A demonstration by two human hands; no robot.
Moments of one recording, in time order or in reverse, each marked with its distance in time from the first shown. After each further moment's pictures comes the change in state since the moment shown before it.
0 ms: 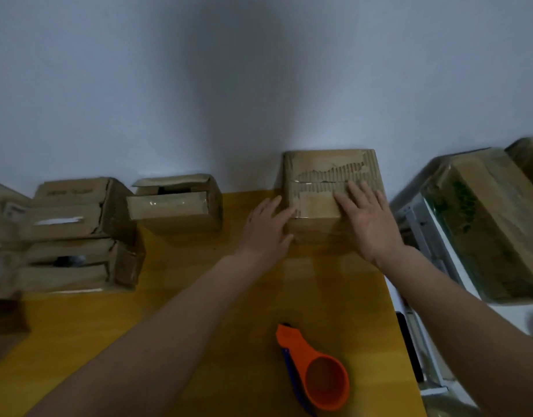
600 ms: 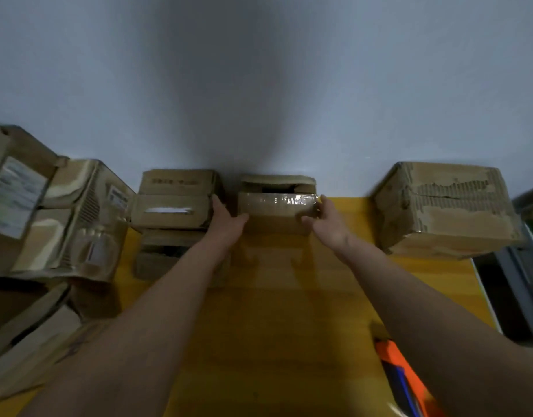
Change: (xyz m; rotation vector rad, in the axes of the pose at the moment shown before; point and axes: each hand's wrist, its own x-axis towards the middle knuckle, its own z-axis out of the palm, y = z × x) left_hand -0.069 -0.247 -0.094 -0.934 0.132 -0.727; right_hand 0.086 -0.272 0.029 1.193 -0.286 0.321
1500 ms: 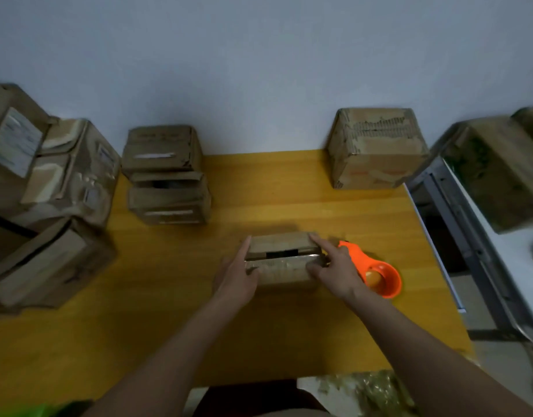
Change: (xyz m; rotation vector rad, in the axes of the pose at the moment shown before) left_hand -0.210 -0.141 0.047 0.505 -0.158 0.144; right_hand -0.230 0.142 -0.003 -0.304 0.148 -0.014
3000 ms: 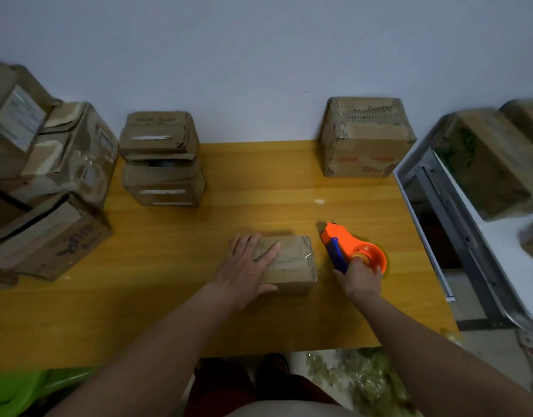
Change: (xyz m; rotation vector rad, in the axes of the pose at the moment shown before) left_hand -0.018 -0.022 0.055 0.912 0.055 0.594; right_hand -0.022 0.102 -0.007 -0.542 0.154 0.297
